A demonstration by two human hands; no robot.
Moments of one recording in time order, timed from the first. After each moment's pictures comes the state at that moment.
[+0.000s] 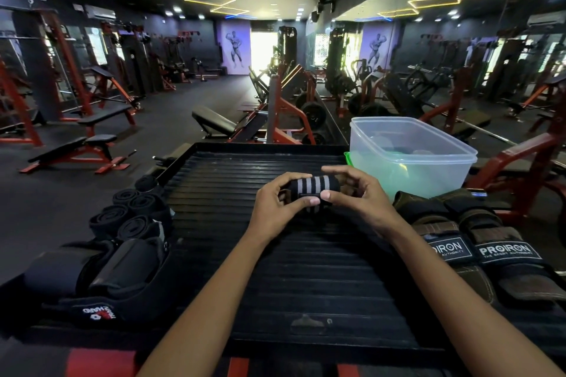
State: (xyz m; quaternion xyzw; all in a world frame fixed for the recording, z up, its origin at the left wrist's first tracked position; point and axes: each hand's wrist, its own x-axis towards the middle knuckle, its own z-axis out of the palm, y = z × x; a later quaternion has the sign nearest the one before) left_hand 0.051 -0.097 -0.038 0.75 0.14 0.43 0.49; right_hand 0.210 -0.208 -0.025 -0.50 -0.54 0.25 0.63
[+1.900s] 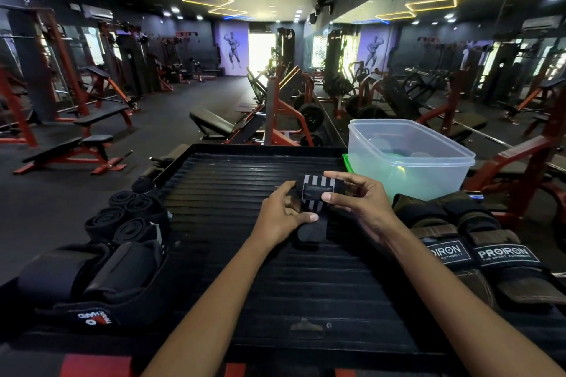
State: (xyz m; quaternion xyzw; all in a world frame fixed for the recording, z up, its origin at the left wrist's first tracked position) left_hand 0.056 -0.100 -0.043 0.77 0.23 0.34 0.49; right_hand 0.205 -0.205 -0.024 -0.49 -0.44 0.30 0.69
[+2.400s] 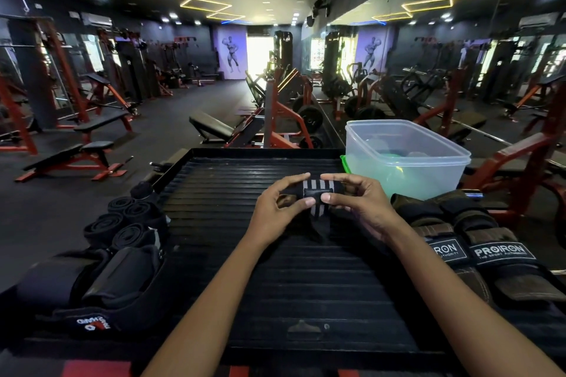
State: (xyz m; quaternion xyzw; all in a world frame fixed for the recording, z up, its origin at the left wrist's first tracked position) left_hand 0.051 -0.104 -0.034 0.74 0.13 0.39 0.52; right_hand 0.210 -0.211 -0.017 -0.50 -0.44 0.33 0.67
